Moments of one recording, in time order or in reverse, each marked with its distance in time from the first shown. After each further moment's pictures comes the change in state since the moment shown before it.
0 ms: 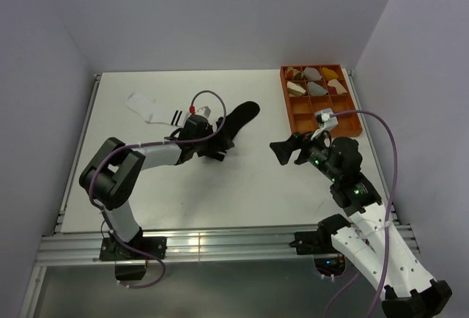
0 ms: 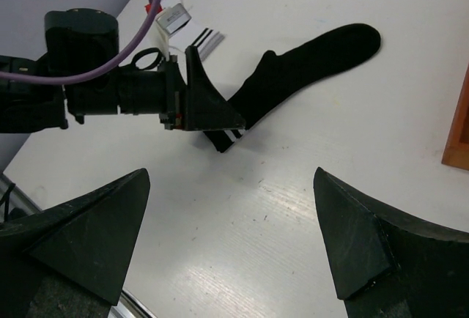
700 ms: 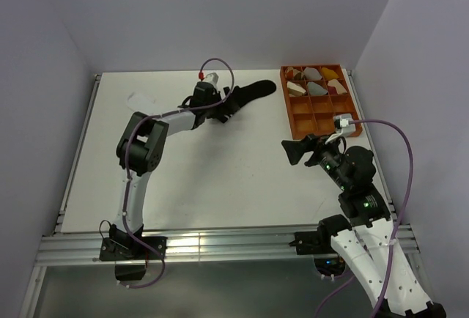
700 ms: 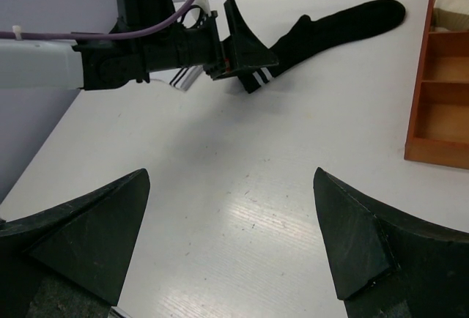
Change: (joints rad) left arm 0.117 0.450 0.595 0.007 0.038 0.158; right arm -0.068 -0.123 0.008 -0.069 0.040 0.027
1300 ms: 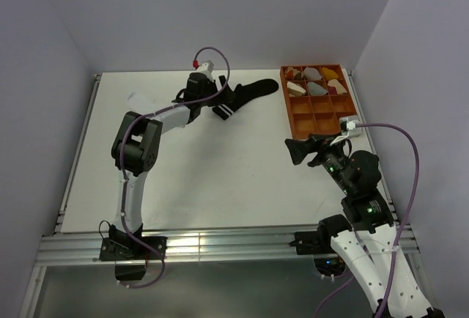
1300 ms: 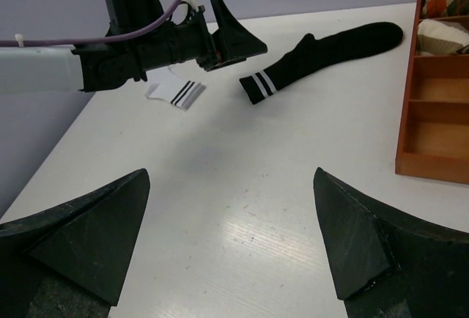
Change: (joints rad) left arm 0.043 -0.052 0.017 0.058 -0.011 0.069; right arm 0.000 -0.047 0.011 0.002 0.026 0.000
